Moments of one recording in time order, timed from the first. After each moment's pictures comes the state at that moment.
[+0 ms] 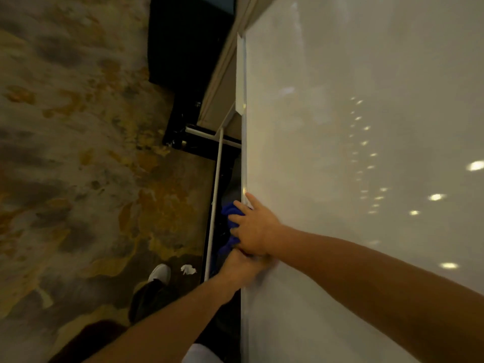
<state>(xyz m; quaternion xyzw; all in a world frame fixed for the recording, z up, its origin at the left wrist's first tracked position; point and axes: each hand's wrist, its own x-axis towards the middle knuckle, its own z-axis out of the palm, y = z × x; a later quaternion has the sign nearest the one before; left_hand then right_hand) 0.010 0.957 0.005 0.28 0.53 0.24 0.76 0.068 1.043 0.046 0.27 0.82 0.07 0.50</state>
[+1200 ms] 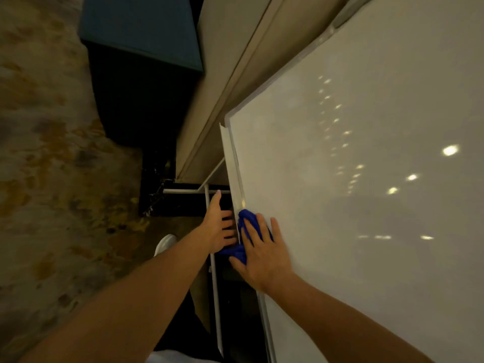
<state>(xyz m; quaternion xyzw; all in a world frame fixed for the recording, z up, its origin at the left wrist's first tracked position) -0.099 1.502 -0.017 0.01 0.43 0.20 0.88 0.017 1.411 0.034 0.60 0.72 0.01 0.34</state>
